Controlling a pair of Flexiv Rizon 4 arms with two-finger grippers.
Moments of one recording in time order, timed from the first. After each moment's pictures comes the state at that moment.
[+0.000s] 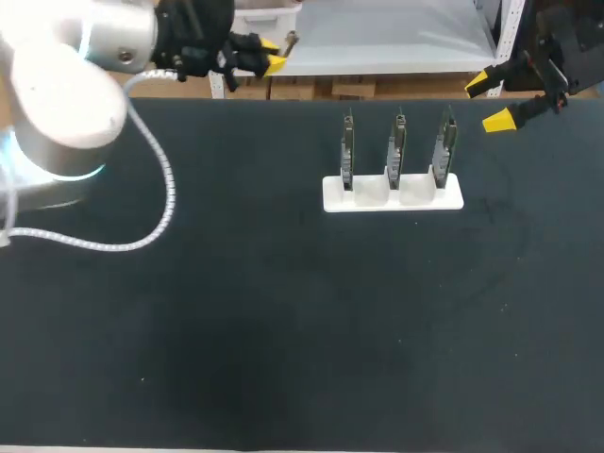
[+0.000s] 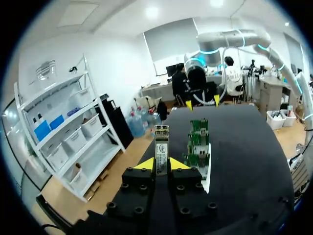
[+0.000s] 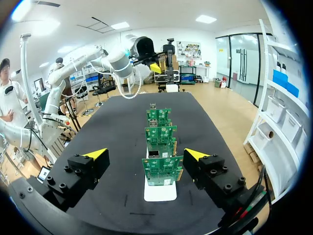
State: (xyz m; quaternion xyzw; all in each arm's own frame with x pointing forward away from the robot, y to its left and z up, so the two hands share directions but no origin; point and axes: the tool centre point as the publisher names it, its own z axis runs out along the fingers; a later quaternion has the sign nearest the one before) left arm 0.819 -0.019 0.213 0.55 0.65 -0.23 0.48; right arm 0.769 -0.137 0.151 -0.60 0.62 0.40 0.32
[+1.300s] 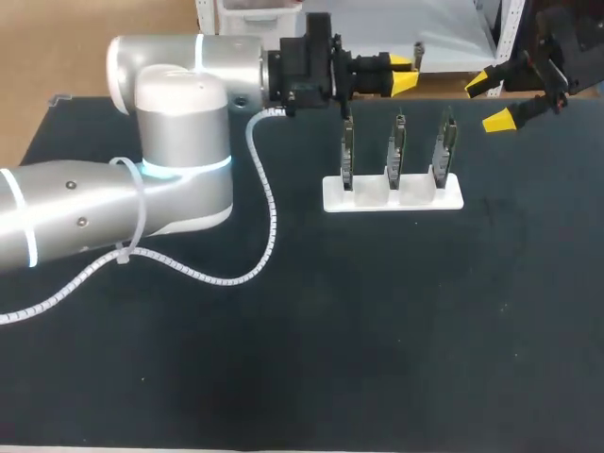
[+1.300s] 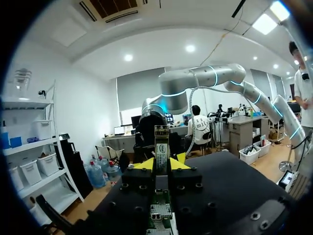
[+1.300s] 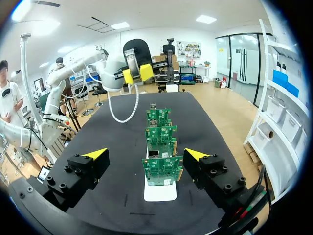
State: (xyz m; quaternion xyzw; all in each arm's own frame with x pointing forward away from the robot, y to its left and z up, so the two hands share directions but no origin) left arm 0.759 -0.193 0.221 0.54 0.48 -0.45 0.53; right arm 0.769 -0.137 0.151 -0.60 0.62 0.40 0.32
